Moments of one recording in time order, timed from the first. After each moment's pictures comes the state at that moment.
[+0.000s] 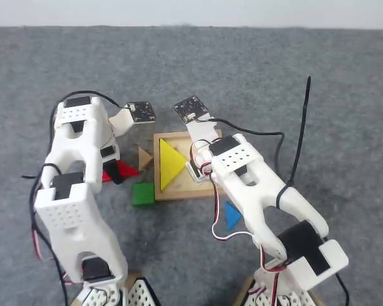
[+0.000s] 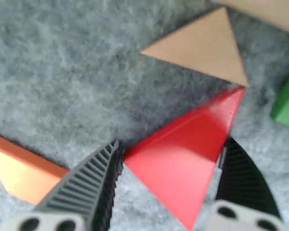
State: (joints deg) left arm -16.8 29.6 2.4 74.4 -70.7; right arm -33.8 0.0 29.4 52.1 0.9
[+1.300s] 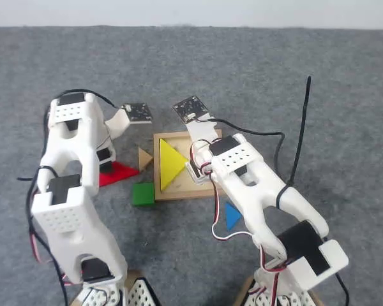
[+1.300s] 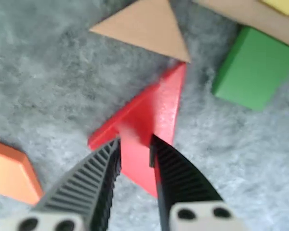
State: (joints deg) left arm -17.5 28.1 1.2 85.9 -68.9; right arm -33.8 0.0 29.4 52.1 1.0
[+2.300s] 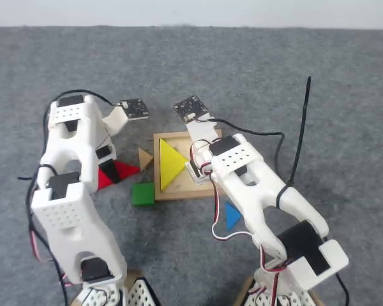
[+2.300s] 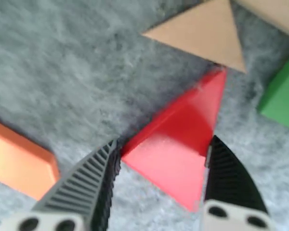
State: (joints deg) left arm -18.6 30.4 0.7 79.7 -66.5; right arm -33.8 0.0 29.4 52.1 1.0
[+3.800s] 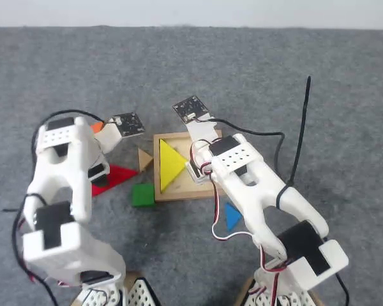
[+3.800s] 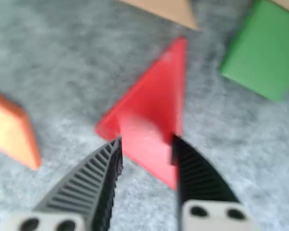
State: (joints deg) left arm -21.2 8.8 26.9 67.0 -68.1; right arm -33.8 0.0 29.4 52.1 1.0
